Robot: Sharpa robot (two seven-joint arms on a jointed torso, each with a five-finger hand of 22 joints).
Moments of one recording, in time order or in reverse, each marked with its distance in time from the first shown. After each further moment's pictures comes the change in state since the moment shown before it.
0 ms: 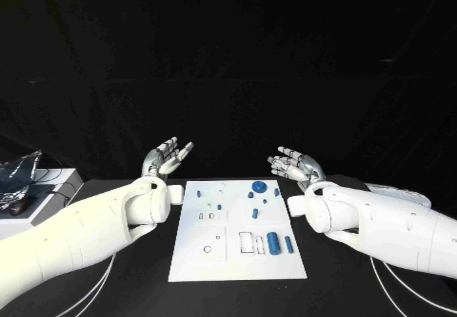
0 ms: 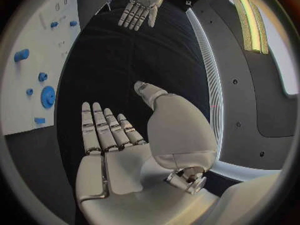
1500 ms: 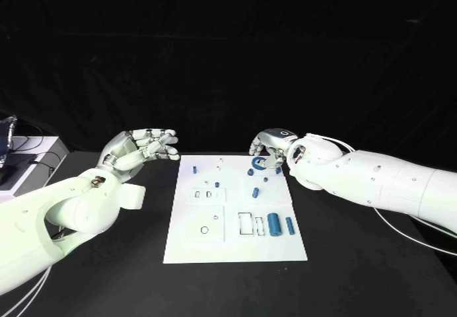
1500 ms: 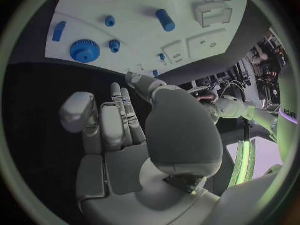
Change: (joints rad) left arm -0.006 -0.274 0.084 0.366 -0.129 0.328 -0.059; left_hand 0.124 -0.032 0.186 -0.002 0.006 0.636 0.050 0.166 0.105 0.845 -0.034 0.042 0.031 0.838 -0.127 0.279 0.328 0.054 0.671 -0.093 0.430 0.185; right arm 0.121 0.069 -0.013 -0.203 -1.467 0.235 -0.386; right_hand 0.134 -0.136 0.134 -0.065 -0.059 0.643 0.016 0.111 0.105 0.641 -0.150 0.020 0.022 0.866 -0.220 1.226 0.955 0.007 0.841 -0.174 1.077 0.907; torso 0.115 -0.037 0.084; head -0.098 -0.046
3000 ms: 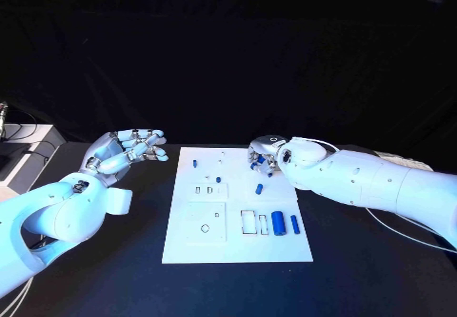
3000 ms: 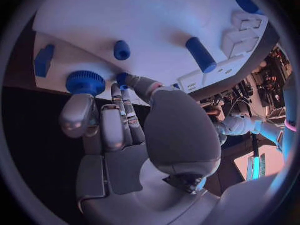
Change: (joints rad) left arm -0.002 -0.024 0.028 0.028 -0.023 0.000 -0.006; left_hand -0.013 -0.013 0.012 -0.002 0.000 0.000 0.000 0.000 0.001 0.000 0.000 -0.004 0.000 -0.011 0.004 0.009 0.030 0.000 -0.024 -0.001 0.027 0.019; right arm -0.010 0.040 0.000 -0.079 -0.104 0.104 -0.058; right_hand 0.016 0.004 -0.004 0.024 -0.006 -0.001 -0.005 0.006 0.020 0.003 -0.005 0.000 0.007 0.000 0.000 0.054 0.035 0.000 0.007 0.000 0.035 0.052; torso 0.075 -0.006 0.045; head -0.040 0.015
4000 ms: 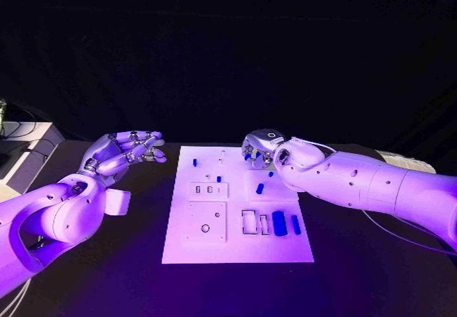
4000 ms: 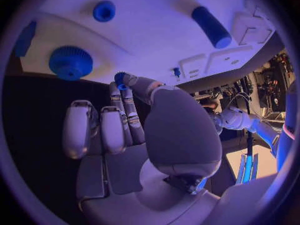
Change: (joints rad) left arm -0.001 -0.001 0.000 -0.011 -0.003 0.000 -0.008; left_hand 0.005 -0.004 0.008 -0.008 -0.004 0.000 0.000 -0.004 0.001 0.000 0.000 0.000 0.000 -0.007 0.000 0.004 0.010 0.000 -0.007 0.000 0.011 0.007; right arm -0.003 0.001 0.008 0.042 -0.006 -0.184 -0.020; right_hand 0.014 0.057 0.096 -0.036 -0.086 0.080 -0.019 0.081 0.095 0.081 0.028 0.006 0.000 0.005 -0.013 0.025 -0.015 -0.033 0.047 -0.022 0.136 0.195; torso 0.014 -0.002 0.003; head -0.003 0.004
